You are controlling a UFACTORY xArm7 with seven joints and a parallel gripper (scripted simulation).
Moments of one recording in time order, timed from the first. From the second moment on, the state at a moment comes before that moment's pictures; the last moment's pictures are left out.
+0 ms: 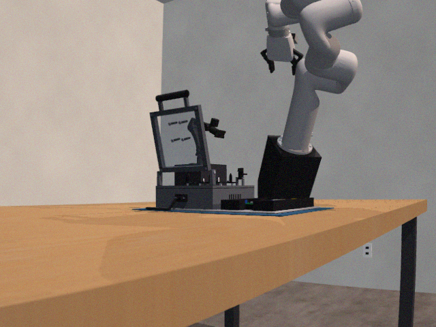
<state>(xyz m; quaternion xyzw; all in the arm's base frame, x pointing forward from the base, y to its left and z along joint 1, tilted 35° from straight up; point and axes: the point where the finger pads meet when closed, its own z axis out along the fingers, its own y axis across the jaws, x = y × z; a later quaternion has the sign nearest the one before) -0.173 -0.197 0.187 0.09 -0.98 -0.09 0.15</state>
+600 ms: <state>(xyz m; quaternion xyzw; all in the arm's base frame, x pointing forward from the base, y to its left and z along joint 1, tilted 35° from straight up) -0.065 -0.243 0.215 0.13 -0.99 -0.01 0.06</state>
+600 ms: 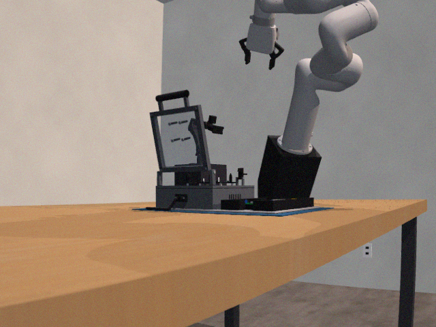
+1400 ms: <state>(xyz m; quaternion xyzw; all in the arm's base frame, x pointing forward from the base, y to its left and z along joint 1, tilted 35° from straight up) 0.024 -0.258 0.235 0.18 -0.98 0.03 -0.01</state>
